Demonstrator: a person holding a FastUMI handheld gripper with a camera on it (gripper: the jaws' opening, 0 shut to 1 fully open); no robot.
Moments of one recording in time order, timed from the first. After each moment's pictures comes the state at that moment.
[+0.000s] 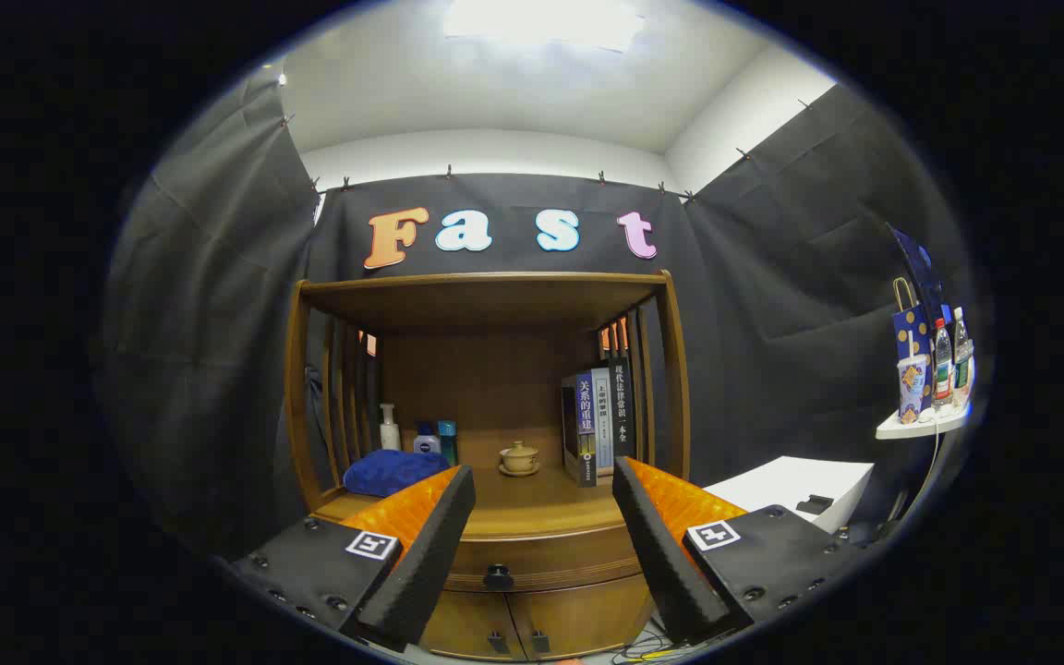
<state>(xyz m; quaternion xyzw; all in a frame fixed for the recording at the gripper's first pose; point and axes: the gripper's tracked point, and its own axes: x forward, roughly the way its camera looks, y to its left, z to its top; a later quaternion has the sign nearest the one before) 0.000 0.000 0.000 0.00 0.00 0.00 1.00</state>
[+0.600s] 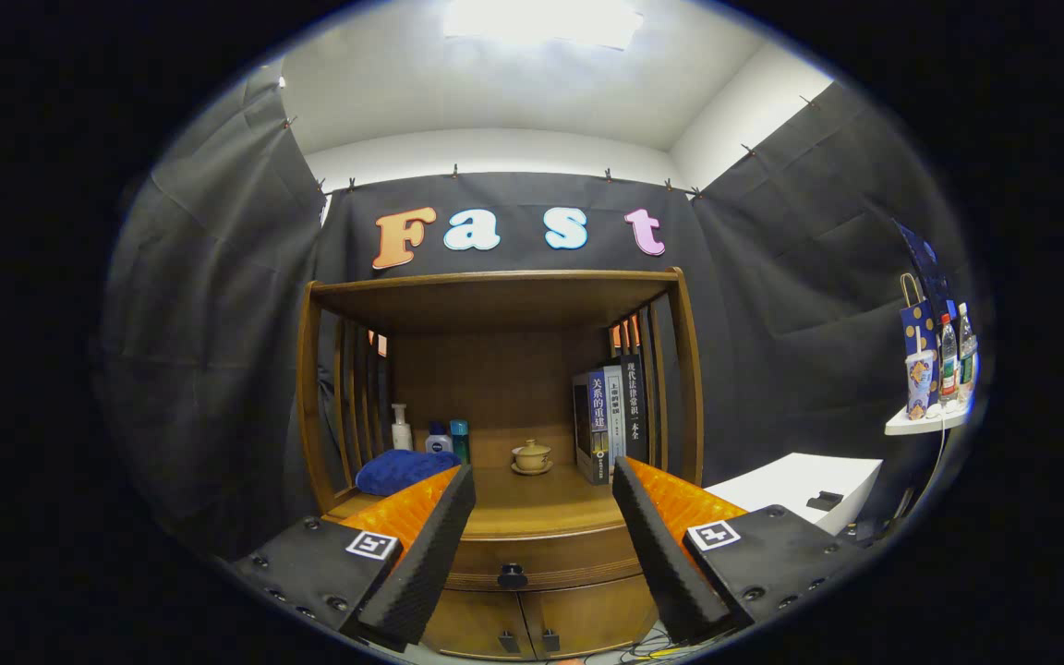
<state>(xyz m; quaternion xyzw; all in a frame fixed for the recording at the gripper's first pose) -0.003 0.009 -0.004 0.00 0.01 0.01 1.00</state>
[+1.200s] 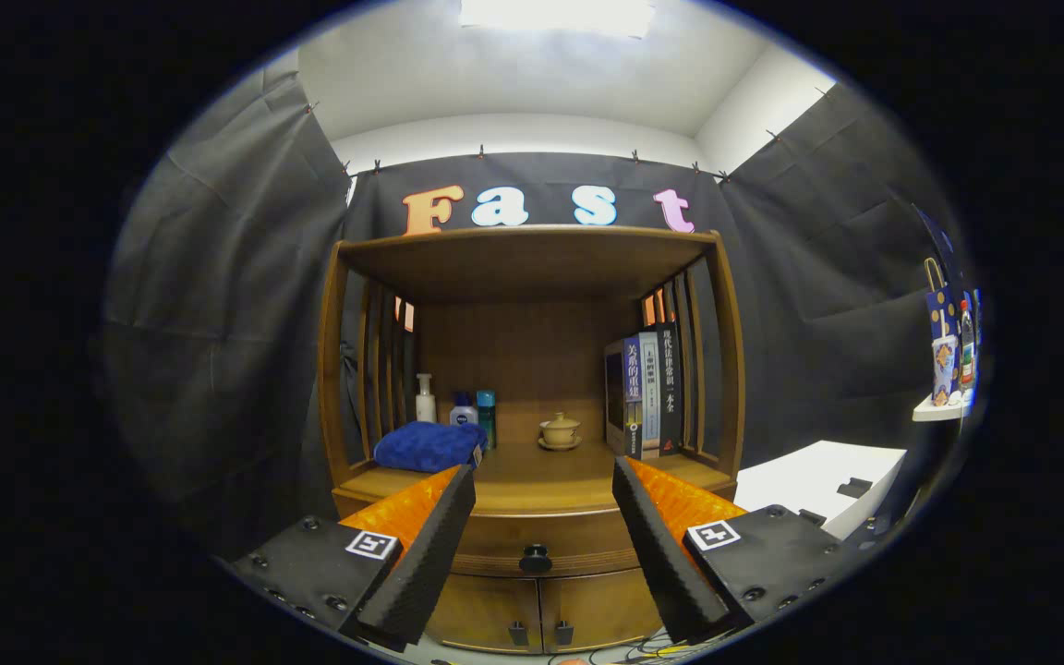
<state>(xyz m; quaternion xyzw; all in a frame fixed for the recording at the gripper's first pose) 0.014 0.035 -0.079 -0.01 0.04 0.05 1.00</state>
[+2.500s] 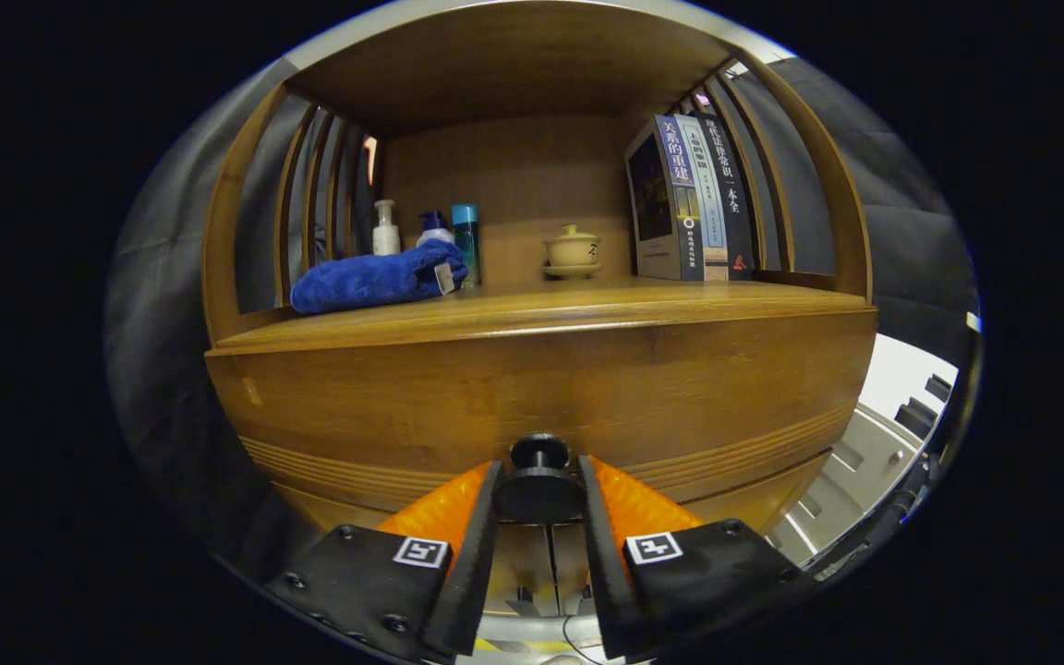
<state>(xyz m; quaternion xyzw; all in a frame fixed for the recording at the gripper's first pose) 0.140 0.041 -0.317 0.02 0.21 0.05 0.98</state>
